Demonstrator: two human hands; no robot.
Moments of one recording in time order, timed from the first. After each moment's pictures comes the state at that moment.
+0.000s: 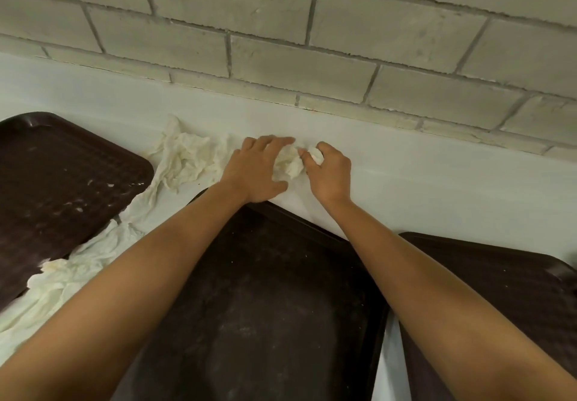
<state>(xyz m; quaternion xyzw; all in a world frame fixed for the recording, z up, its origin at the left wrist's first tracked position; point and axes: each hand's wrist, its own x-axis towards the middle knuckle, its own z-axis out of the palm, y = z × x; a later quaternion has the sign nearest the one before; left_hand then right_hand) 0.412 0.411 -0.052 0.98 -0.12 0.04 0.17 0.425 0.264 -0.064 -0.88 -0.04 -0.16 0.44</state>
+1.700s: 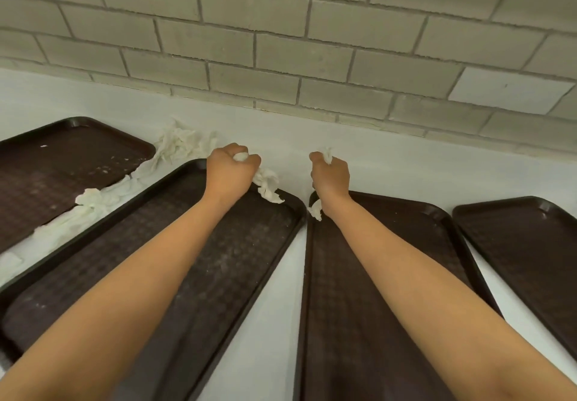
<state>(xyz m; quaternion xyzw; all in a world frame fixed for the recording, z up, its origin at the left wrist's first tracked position) 0.231 0.317 0.021 0.76 0.07 0.19 0.61 0.261 0.165 0.019 -0.76 0.12 -0.04 0.64</state>
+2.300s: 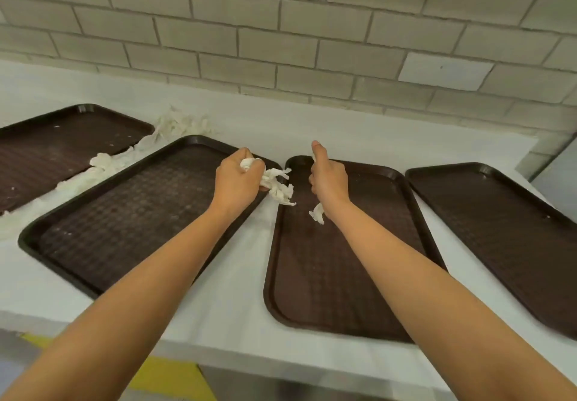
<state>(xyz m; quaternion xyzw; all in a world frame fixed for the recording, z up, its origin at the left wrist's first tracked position) 0.101 0.256 0.014 0.79 0.05 0.18 0.59 0.128 0.111 0.022 -0.75 0.10 -0.06 0.65</state>
